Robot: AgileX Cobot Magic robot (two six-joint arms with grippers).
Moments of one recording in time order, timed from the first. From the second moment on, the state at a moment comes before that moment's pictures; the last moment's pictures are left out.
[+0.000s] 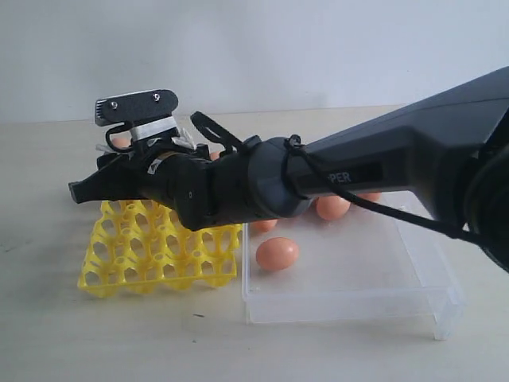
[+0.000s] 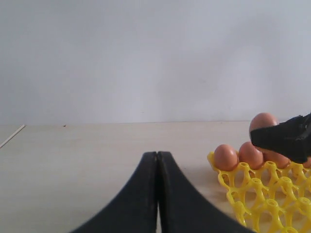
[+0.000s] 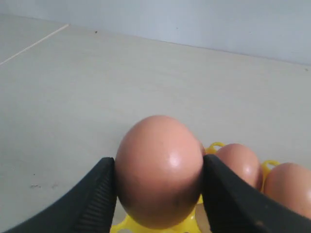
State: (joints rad) left arm -0.13 0.01 0.00 0.02 0.10 -0.03; right arm 1.03 2.22 -1.46 0.52 -0.30 -0.26
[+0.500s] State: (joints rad) left arm -0.13 0.01 0.00 0.02 0.10 -0.03; right arm 1.03 2.35 -1.62 0.52 -0.26 -0.26
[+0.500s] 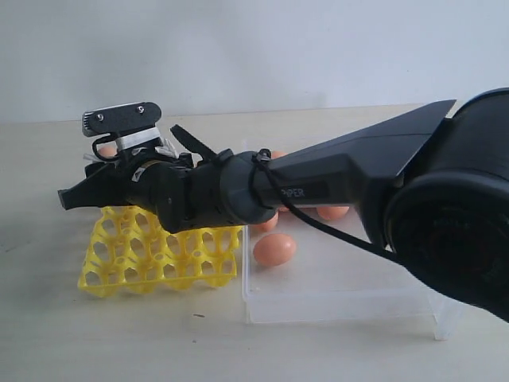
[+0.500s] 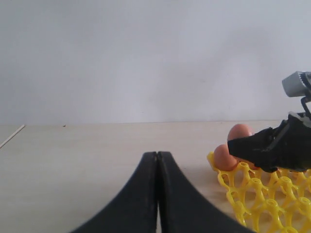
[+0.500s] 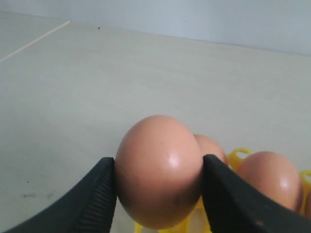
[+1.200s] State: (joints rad) left arm -0.13 0.01 0.00 0.02 0.10 -0.03; right arm 1.03 2.36 -1.63 0.52 -0.23 -0.26
